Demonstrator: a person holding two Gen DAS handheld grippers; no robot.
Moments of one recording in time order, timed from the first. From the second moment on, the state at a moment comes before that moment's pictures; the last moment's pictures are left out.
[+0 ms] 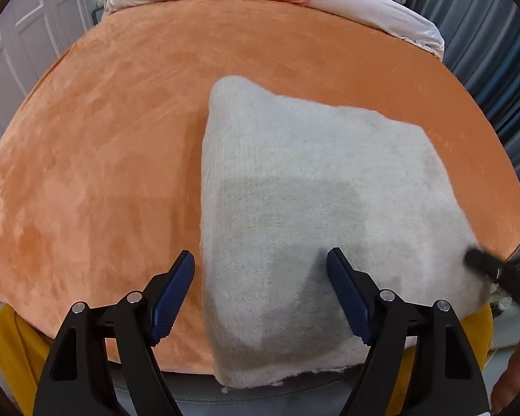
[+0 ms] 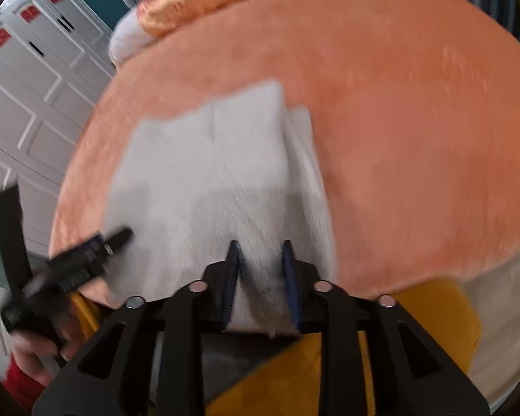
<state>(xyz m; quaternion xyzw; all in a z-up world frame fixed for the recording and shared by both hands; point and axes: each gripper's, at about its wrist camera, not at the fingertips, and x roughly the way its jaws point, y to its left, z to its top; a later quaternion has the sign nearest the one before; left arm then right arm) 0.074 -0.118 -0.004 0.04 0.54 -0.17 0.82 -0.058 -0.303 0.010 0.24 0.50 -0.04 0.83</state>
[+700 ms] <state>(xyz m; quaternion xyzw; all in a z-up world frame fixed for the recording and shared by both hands) 0.093 -0.108 -0.009 -0.02 0.56 -0.16 0.82 -0.039 -0.309 -0.023 0.24 0.51 -0.07 0.82</state>
